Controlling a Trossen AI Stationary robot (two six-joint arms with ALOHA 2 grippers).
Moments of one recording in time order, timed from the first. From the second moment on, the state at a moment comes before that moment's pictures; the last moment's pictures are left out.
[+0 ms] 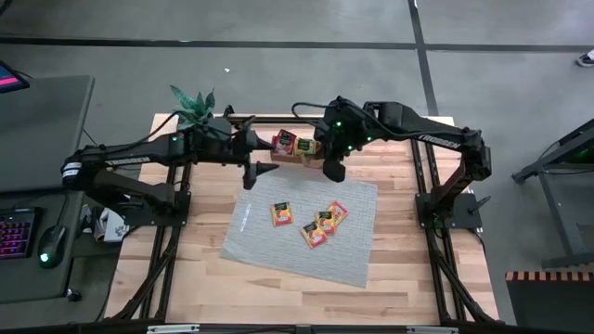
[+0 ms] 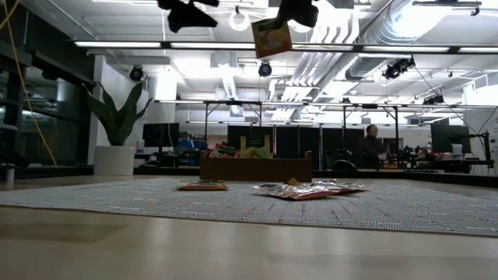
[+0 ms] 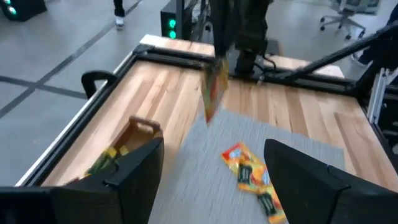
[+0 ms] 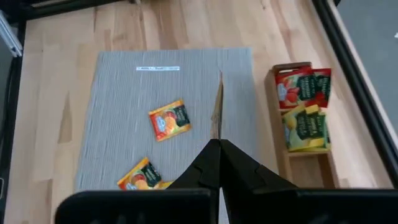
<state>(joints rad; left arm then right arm) 0.18 1.10 1.08 -0.35 0.02 -0.06 -0.21 1.65 1.85 -1.07 -0.11 0.05</state>
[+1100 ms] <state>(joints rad) 0.18 0.69 0.78 -0.37 -0.04 -0.27 -0.59 1.56 1.57 -0.83 -0.38 -0.11</state>
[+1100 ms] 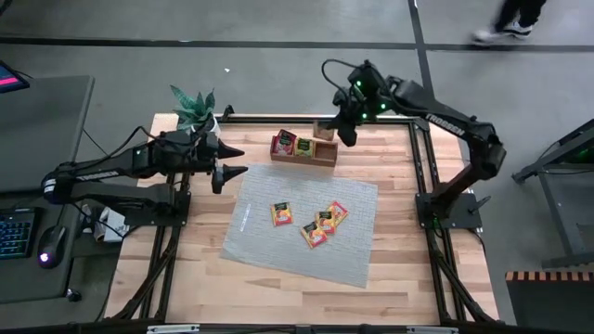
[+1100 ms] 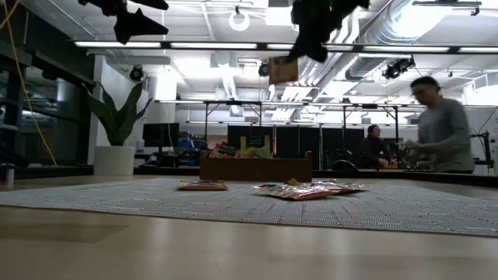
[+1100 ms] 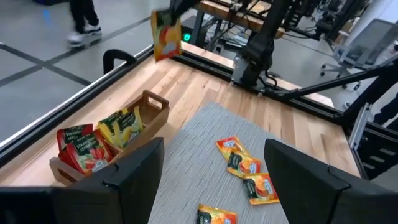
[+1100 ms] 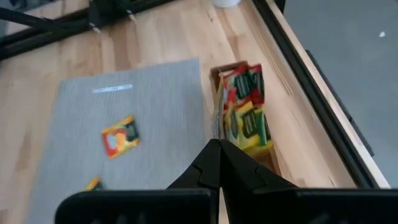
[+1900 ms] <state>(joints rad) 0.18 0.69 0.66 -0.21 -0.03 -0.45 -0.71 1.61 1.10 -0.23 -0.48 -0.20</state>
